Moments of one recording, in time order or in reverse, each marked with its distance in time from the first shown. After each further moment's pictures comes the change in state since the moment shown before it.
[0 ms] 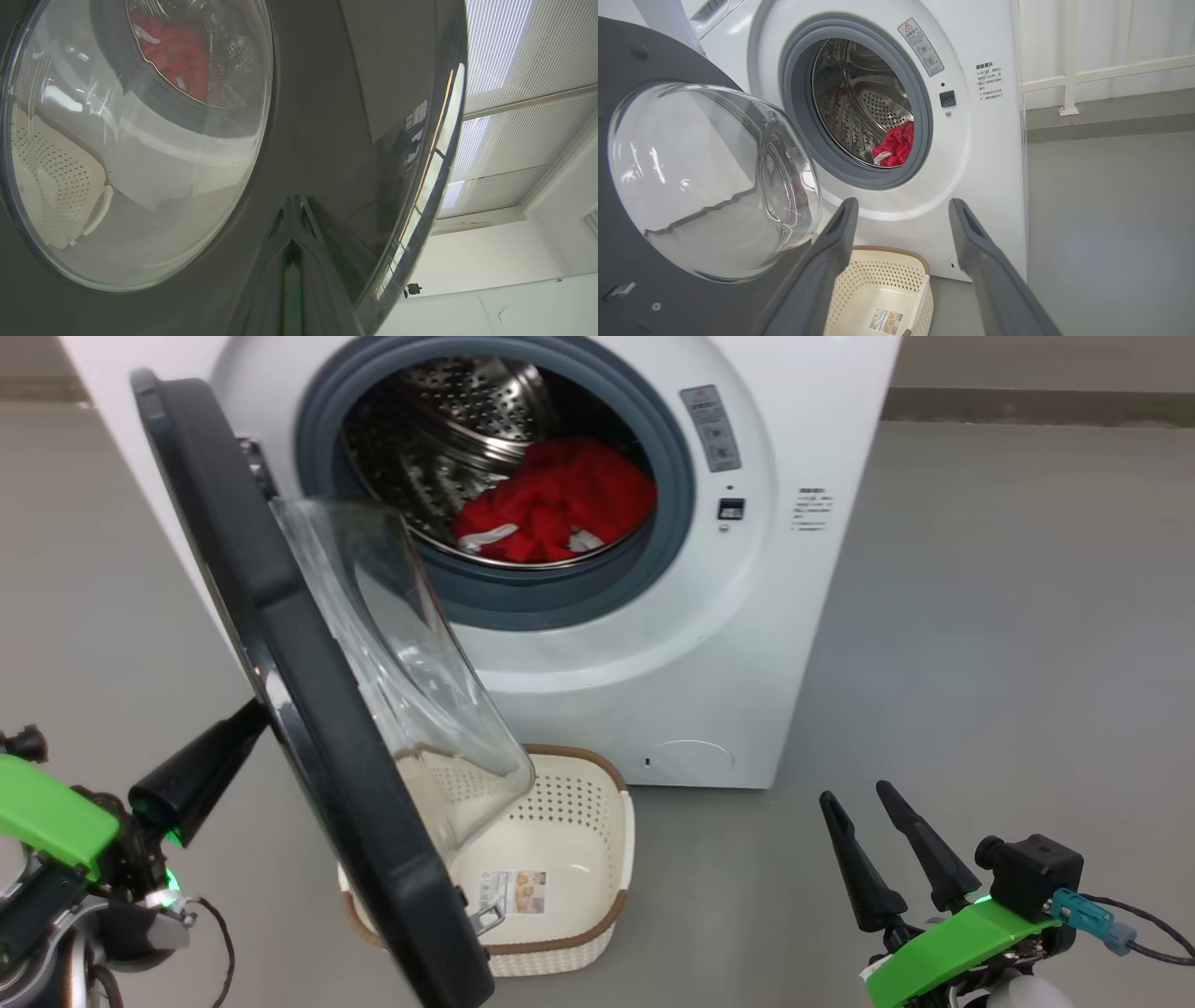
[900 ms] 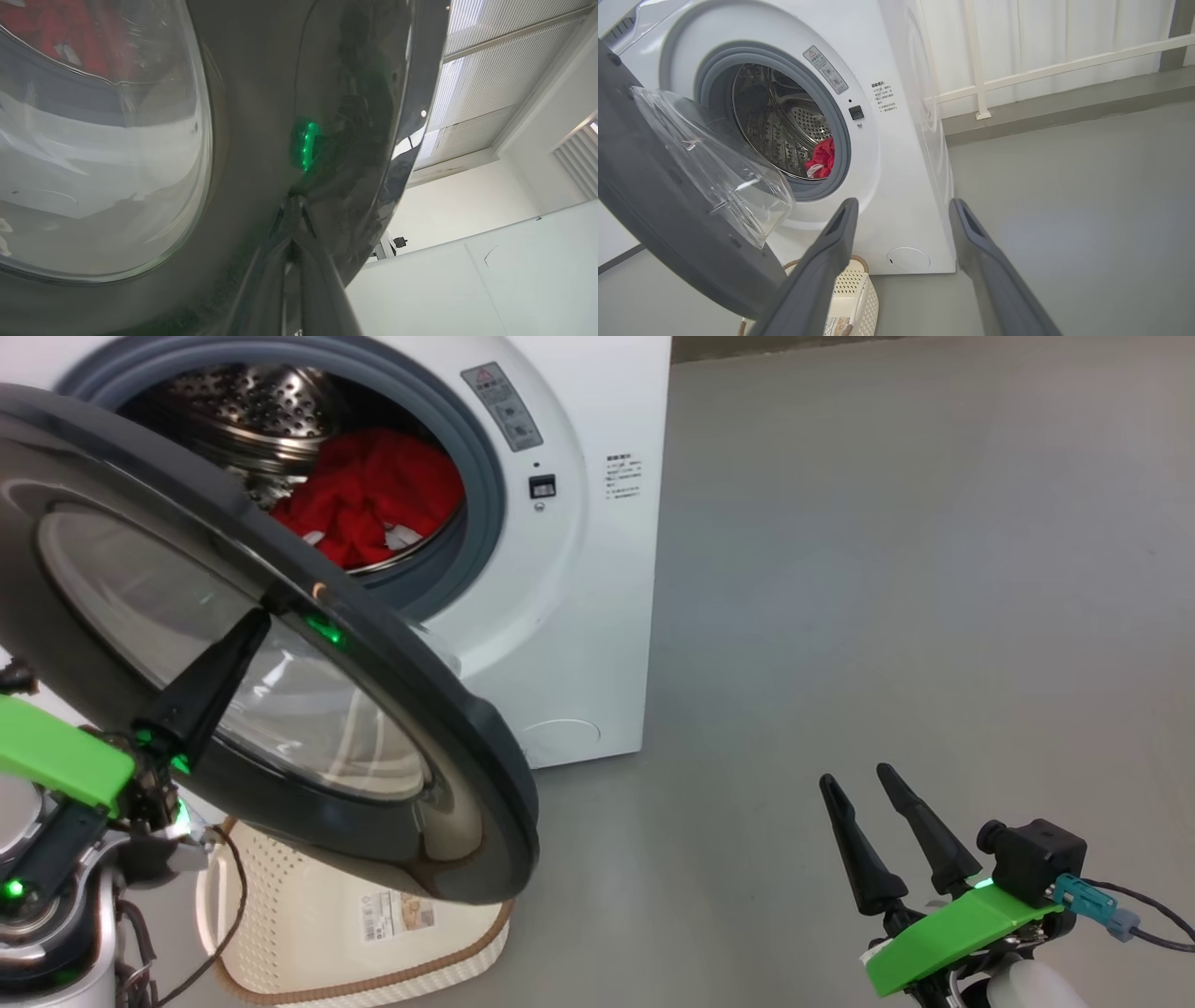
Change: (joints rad) left arm -0.114 -0.038 -0.020 0.087 0.061 -0.117 -0.089; right arm -0.024 0.000 -0.002 -0.004 0.000 0.000 0.000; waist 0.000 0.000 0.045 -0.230
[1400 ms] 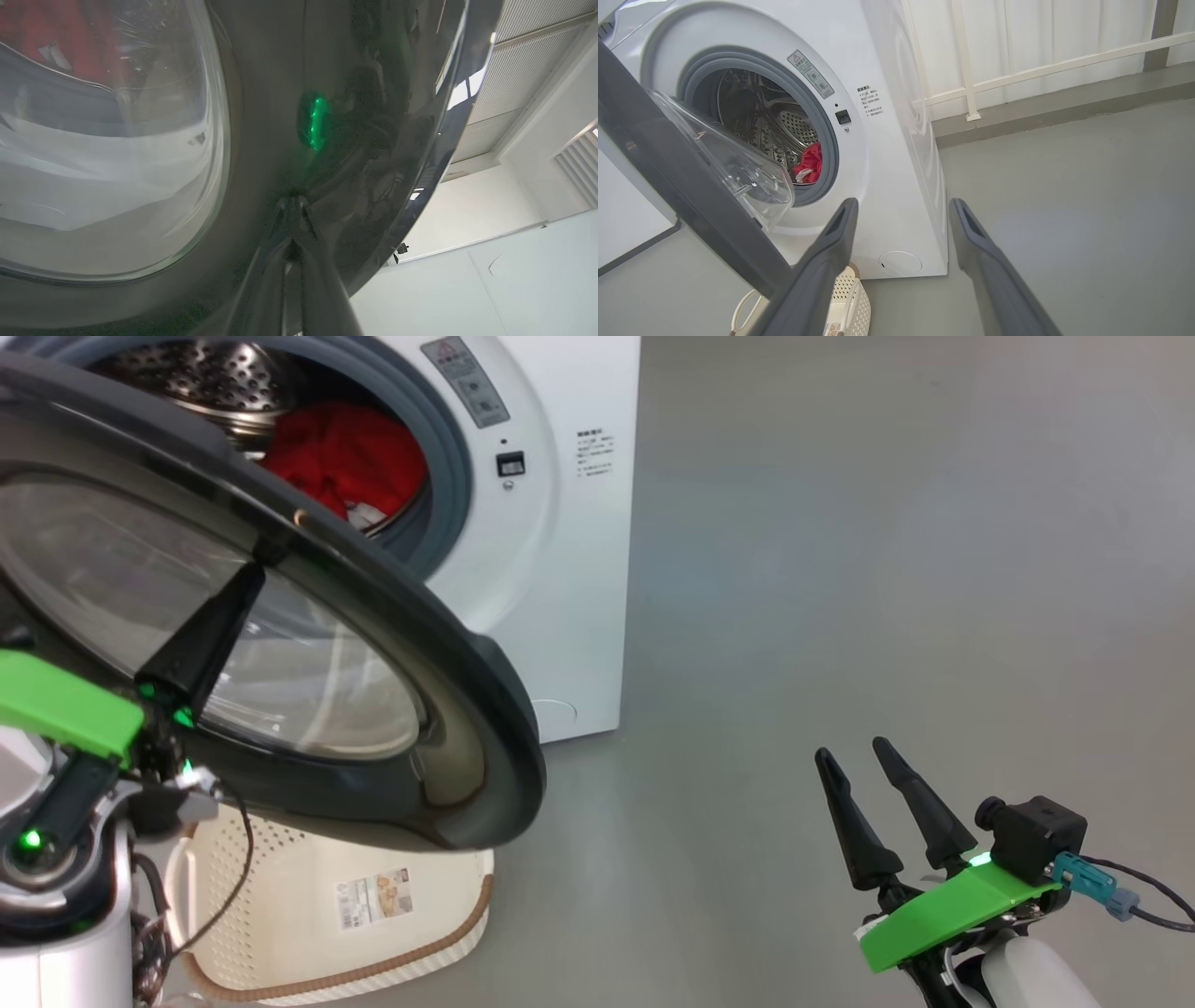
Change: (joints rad) left arm -0.091 -0.023 -0.011 0.095 0.037 -0.038 -0.078; right arm -0.033 0.009 -0.004 -0.007 -0.001 0.000 0.000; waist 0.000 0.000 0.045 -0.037
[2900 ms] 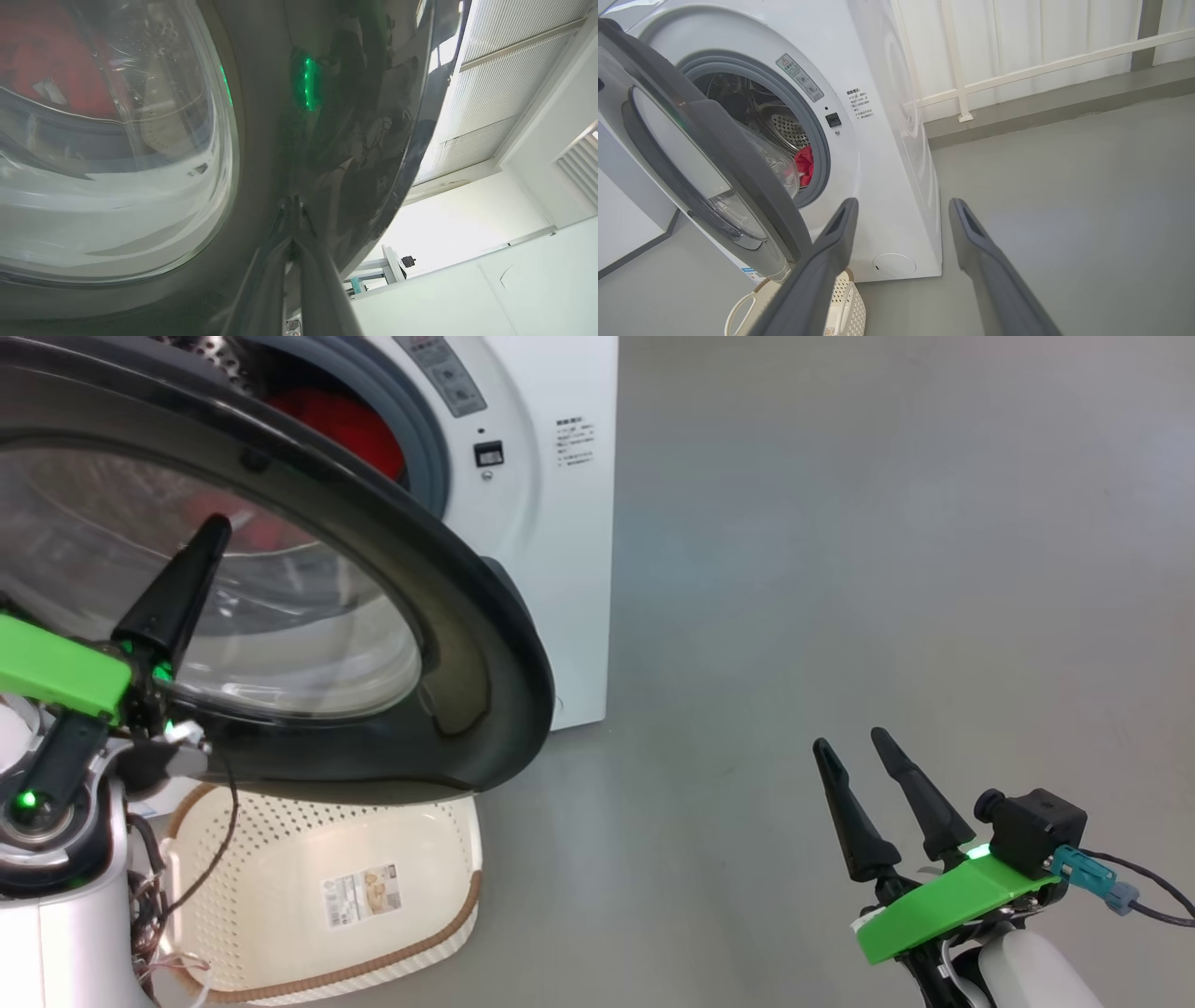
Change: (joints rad) left arm -0.092 -0.003 0.014 0.113 0.051 -0.074 -0.073; right arm -0.014 0.011 -0.007 -0.004 -0.003 0.000 0.000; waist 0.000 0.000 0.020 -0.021
